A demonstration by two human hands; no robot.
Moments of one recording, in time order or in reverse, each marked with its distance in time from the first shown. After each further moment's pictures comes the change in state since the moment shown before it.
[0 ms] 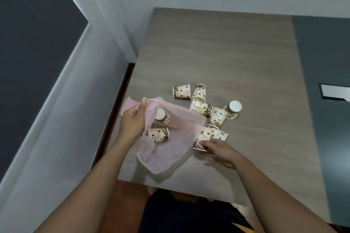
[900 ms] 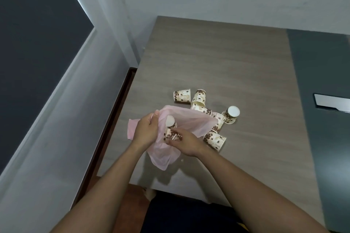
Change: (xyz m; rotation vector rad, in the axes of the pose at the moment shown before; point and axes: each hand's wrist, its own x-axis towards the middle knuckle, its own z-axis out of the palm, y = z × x) left_hand -0.027 0.003 0.027 0.102 -0.117 0.055; right_hand -0.008 -0.062 0.105 -0.713 0.018 -0.520
